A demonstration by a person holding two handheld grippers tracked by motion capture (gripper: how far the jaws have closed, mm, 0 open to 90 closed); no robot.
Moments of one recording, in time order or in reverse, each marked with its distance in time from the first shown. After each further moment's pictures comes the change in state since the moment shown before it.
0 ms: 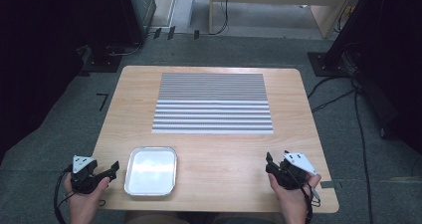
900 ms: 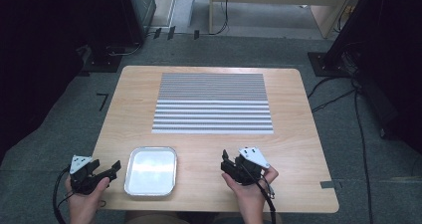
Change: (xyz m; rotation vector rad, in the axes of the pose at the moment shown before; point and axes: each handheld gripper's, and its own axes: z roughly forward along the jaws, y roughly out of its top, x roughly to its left) left arm -0.004 0.005 -0.008 -0.015 -0.060 -0.036; right arm 0.116 0.013 0.013 0.018 0.117 0.033
